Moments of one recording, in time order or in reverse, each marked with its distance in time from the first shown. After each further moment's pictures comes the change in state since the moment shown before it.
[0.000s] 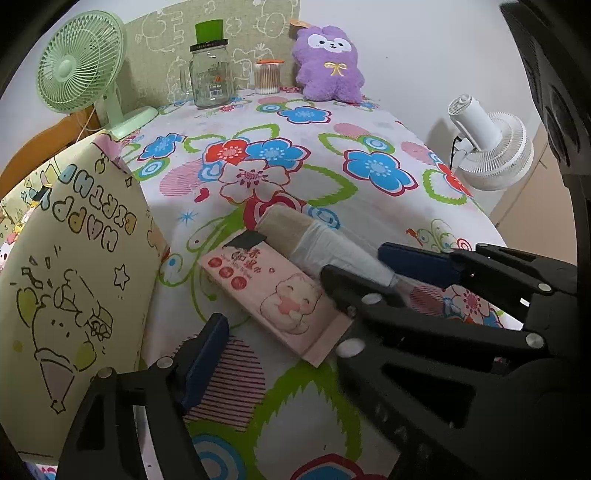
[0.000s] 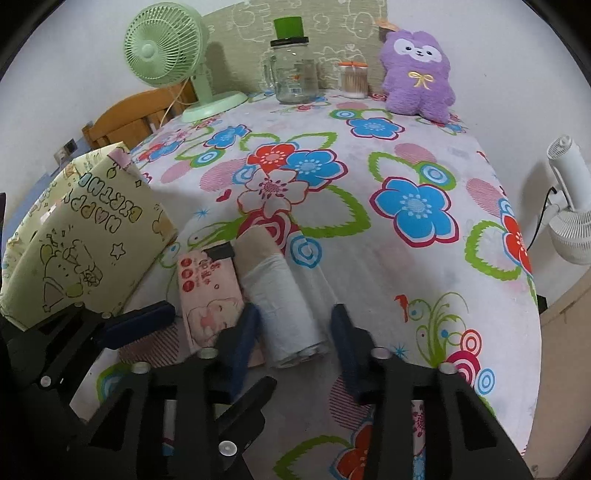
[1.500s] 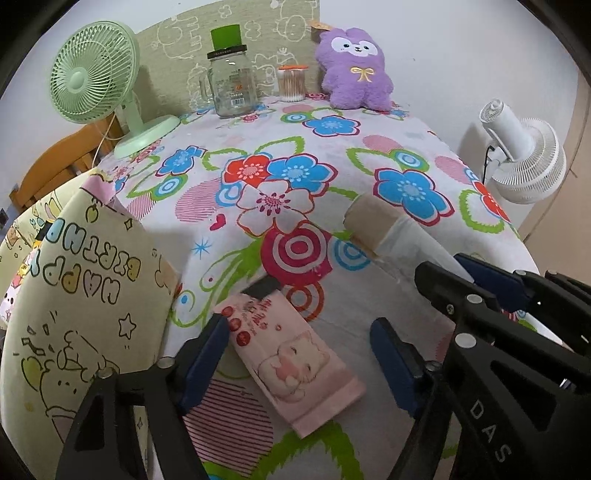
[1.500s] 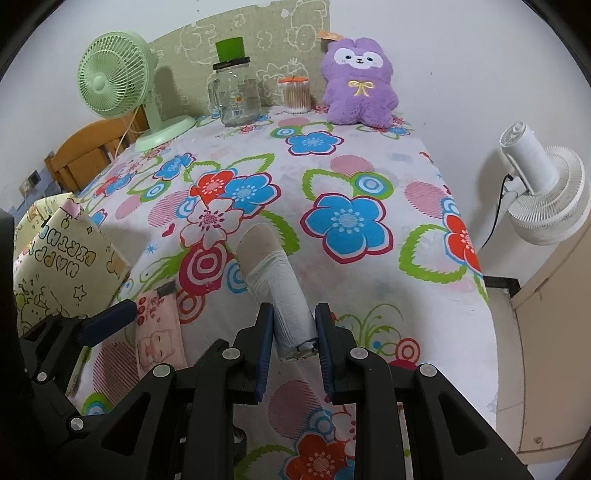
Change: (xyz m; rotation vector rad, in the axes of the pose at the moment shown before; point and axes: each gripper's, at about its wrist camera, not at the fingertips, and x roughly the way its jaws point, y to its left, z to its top) left arm 0.015 -0.005 0.026 -0.029 -0.024 0.136; right arm -0.012 -0.030 0.009 0.116 -0.052 -0.135
